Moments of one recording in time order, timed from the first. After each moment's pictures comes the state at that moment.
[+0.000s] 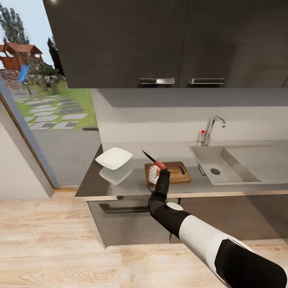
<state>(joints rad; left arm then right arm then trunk) 0.28 0.01 -0.14 -0.26 0.16 -0.91 0.15 -0.95 0.17 0.97 -0.51 0.47 0.81 -0.62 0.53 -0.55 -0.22</state>
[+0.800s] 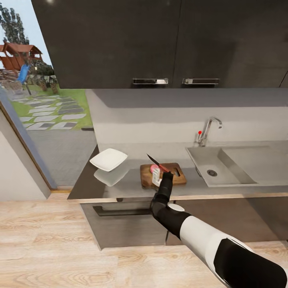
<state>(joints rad) 0.28 0.01 -0.14 -0.26 0.16 -0.90 0.15 -0.95 0.17 0.96 -0.45 0.47 0.83 -0.62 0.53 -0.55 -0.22</state>
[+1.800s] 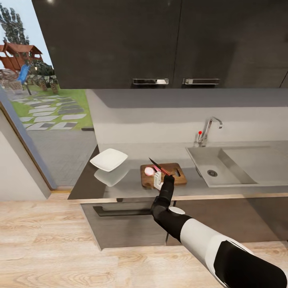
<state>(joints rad) 0.28 0.01 -0.14 -0.26 0.16 -0.90 0.15 -0.93 0.17 0.97 -0.43 0.46 0.85 -0.61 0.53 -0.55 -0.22</state>
